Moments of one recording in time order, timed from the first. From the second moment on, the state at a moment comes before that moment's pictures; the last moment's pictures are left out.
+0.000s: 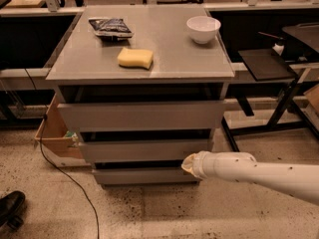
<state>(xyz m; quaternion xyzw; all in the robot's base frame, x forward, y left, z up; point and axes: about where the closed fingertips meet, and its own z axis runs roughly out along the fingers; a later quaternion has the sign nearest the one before) 0.589 -0.118 0.464 -0.56 0.75 0.04 0.35</state>
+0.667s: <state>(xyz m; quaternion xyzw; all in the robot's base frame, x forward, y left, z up) 0.573 -0.129 0.484 -0.56 0.75 0.02 0.35</state>
